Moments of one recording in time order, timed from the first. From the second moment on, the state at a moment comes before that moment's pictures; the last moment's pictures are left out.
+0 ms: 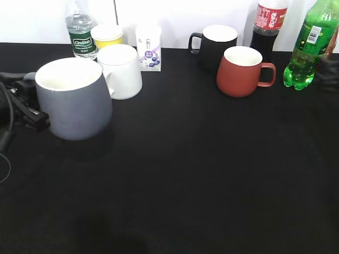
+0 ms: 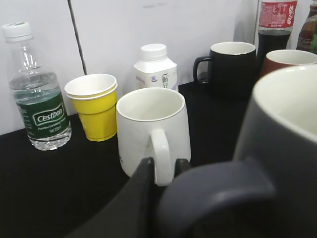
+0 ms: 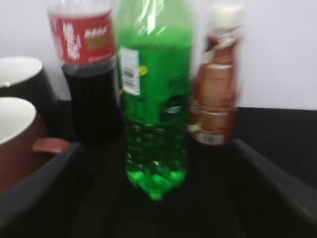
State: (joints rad) left arm -0.18 1.45 -0.36 0.47 -0.92 -0.21; right arm -0.03 1.73 -0.54 -0.09 -0.99 0.04
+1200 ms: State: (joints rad) left arm -0.18 1.45 -0.36 0.56 -0.91 -0.21; right arm 0.08 1.60 -0.72 -0.43 -0.89 0.12
